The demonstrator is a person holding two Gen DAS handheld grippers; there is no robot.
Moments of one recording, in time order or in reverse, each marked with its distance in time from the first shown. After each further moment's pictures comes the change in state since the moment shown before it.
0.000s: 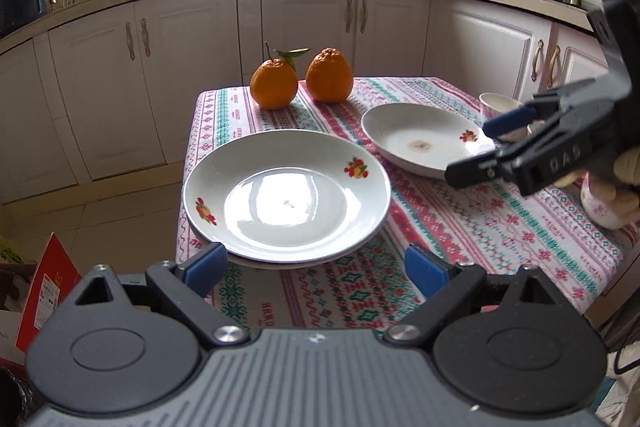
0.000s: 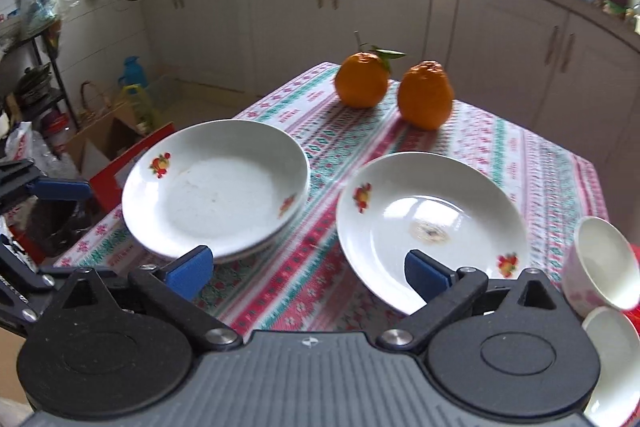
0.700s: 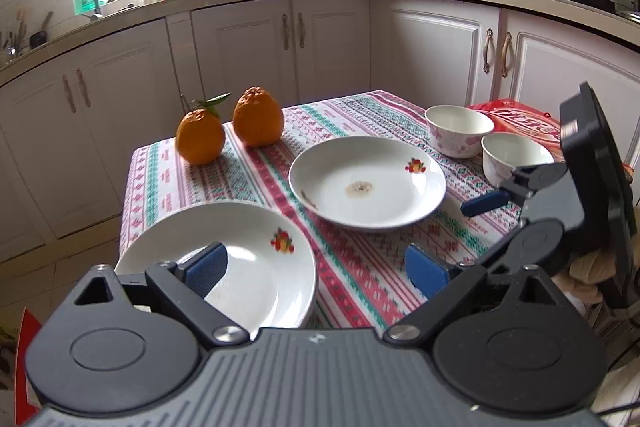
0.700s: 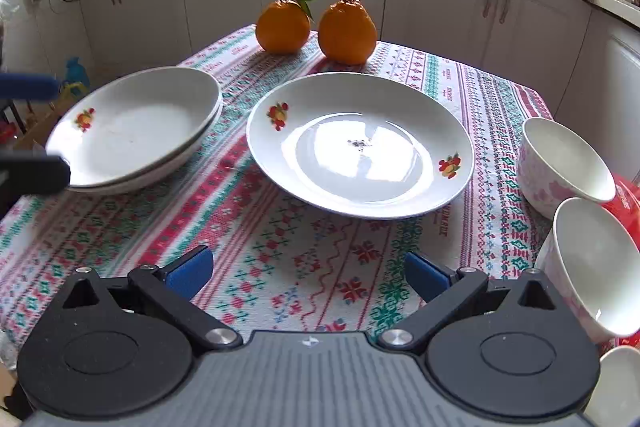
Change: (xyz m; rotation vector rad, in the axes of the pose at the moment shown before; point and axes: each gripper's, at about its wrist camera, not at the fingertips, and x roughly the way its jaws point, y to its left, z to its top) left arm 0.039 -0.047 0.061 0.160 -0.025 -0.110; right arm 0.027 -0.034 -0.049 0.096 0.067 -0.141
